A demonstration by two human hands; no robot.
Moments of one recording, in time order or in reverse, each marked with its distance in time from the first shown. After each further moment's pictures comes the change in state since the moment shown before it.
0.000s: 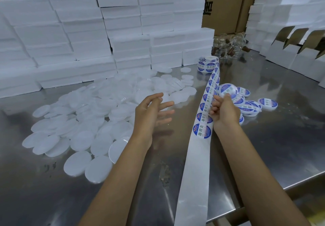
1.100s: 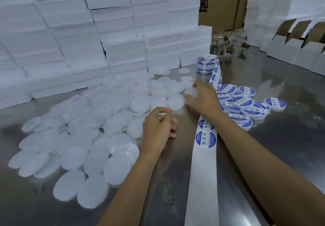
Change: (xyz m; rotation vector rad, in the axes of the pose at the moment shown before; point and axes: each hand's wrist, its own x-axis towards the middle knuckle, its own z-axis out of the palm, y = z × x) left_hand 0.021 -0.033 0.014 0.302 0.043 0.042; right_hand 0.071 0.021 0.048 -1.368 -0.277 -0.871
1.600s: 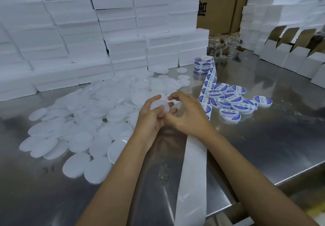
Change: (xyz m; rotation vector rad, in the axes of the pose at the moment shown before) left_hand -0.016 0.019 -0.019 -0.515 -0.169 -0.116; right_hand -0.107 -0.056 -0.033 0.313 -0.076 -0.249
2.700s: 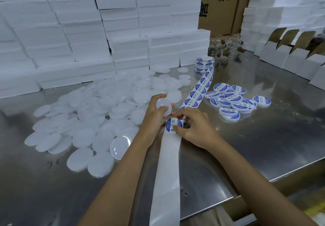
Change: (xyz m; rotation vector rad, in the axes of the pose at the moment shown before) left_hand 0.003 -0.008 0.000 0.366 0.000 0.083; right_hand -0.032 0.013 -0.010 -0.055 -0.166 0.050
